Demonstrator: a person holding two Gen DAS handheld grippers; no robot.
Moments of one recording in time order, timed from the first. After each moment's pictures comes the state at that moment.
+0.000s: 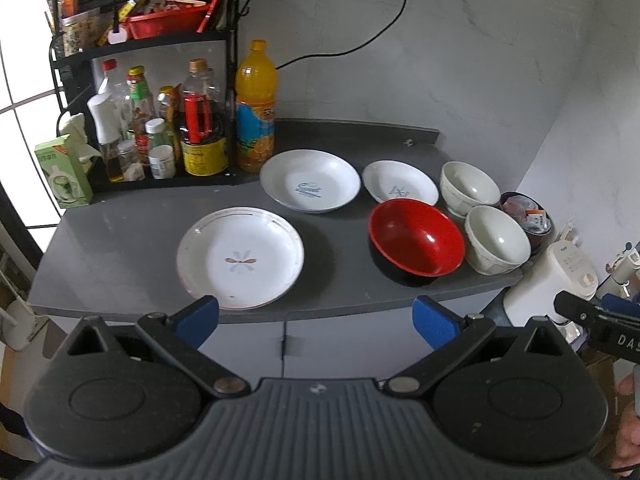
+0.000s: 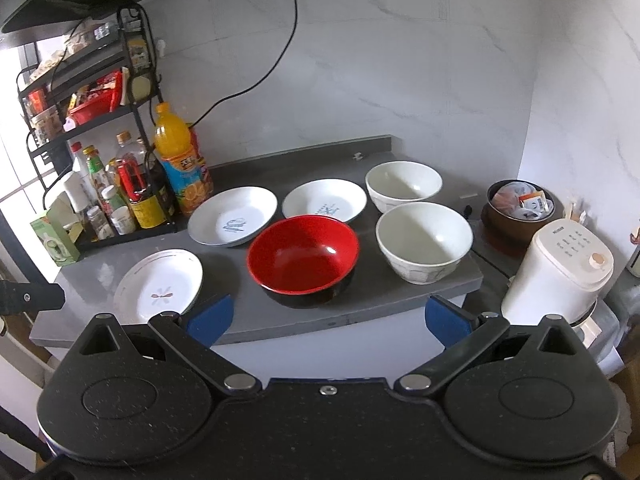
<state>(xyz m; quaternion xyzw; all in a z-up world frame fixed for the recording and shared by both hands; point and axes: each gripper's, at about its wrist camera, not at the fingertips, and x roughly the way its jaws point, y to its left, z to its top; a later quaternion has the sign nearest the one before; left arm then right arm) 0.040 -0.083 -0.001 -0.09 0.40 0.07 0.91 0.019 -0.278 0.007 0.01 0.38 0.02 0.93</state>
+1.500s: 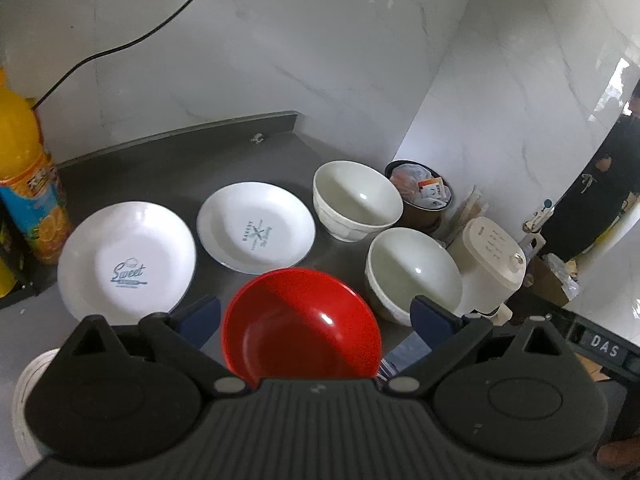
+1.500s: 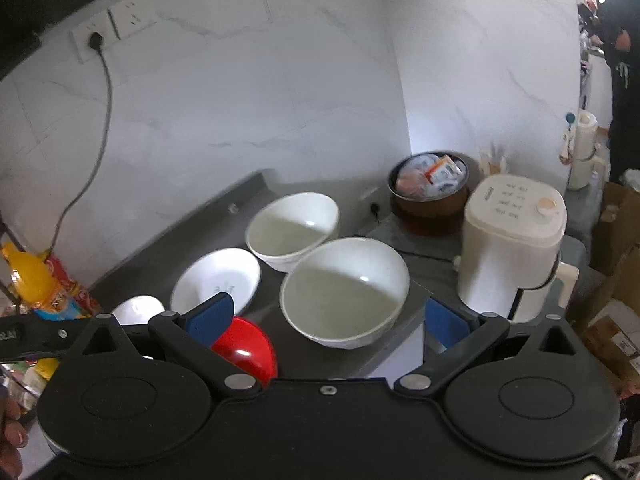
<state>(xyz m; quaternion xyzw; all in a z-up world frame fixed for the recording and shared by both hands) 0.289 -0.133 -0.045 -0.05 0.43 -0.18 0.88 0.126 -0.333 -0.039 0.15 0.34 -0.19 0.91</state>
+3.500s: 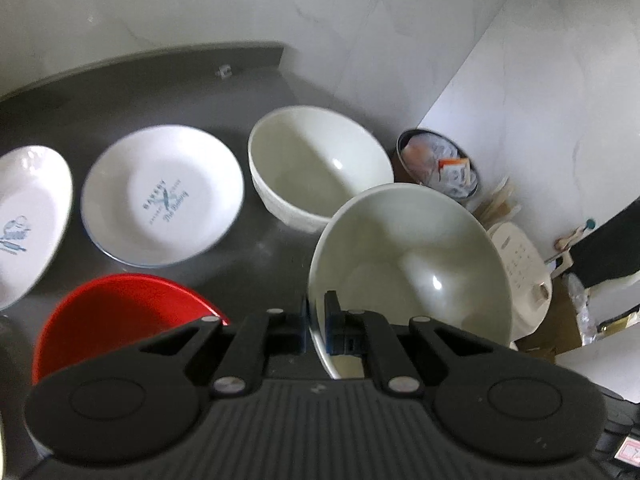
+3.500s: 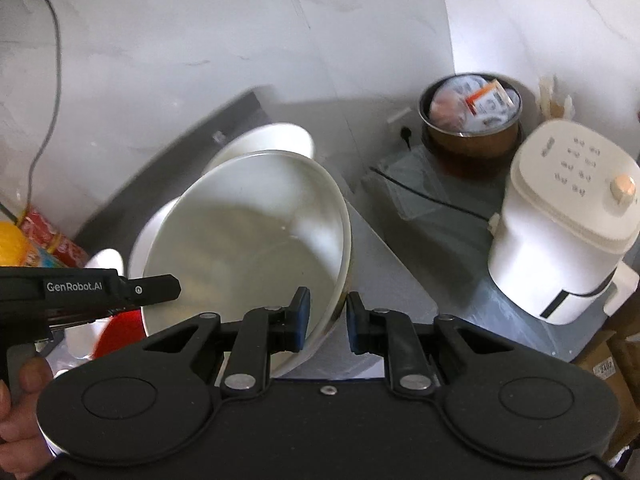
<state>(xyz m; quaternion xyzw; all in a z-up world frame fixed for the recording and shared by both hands) 0.381 -0.269 -0.122 -0.10 0.50 -0.11 0.85 0.218 -0.448 -0.110 0.18 0.46 -0.08 0.87</state>
